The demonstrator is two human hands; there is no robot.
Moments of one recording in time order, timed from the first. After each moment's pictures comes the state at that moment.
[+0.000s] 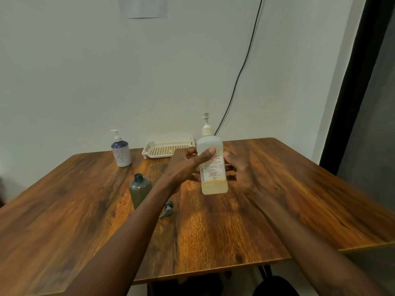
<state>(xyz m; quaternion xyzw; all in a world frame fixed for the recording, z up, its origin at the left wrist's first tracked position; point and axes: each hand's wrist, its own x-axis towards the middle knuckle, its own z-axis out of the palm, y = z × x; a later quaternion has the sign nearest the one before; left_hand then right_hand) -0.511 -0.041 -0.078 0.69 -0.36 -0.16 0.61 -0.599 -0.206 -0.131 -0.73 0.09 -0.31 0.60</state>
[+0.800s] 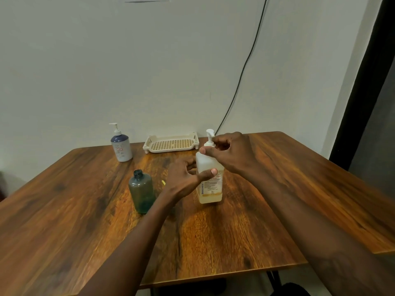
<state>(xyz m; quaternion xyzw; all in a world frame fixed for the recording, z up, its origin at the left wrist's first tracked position) -0.486 -0.041 -0.131 0.75 -0.40 -0.04 0.53 -0.575 -0.197 -0.080 -0.86 0.03 -0.39 0.31</state>
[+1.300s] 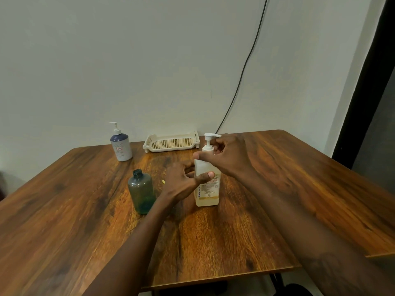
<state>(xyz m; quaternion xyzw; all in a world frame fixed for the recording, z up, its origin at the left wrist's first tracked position) -0.473 -0.037 -0.148 0.76 -0.39 -0.03 0.52 -0.558 -0.192 -0.099 -0.86 0.05 -0.42 0.28</state>
